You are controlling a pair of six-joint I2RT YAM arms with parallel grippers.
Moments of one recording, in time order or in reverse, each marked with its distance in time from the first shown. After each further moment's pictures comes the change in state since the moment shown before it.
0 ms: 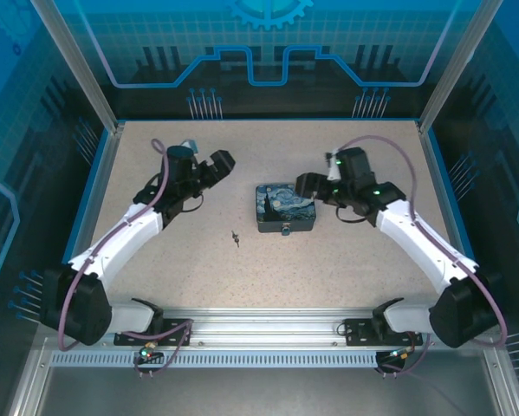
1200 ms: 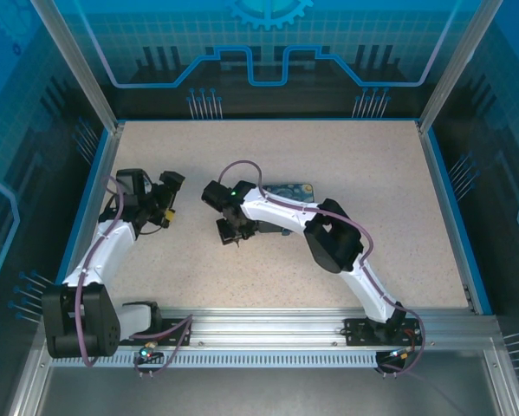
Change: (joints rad) left arm 0.398 -0.106 -0.207 -0.132 0.264 -0.232; right arm 0.502 0.985 0.828 -0.490 0.199 0.044
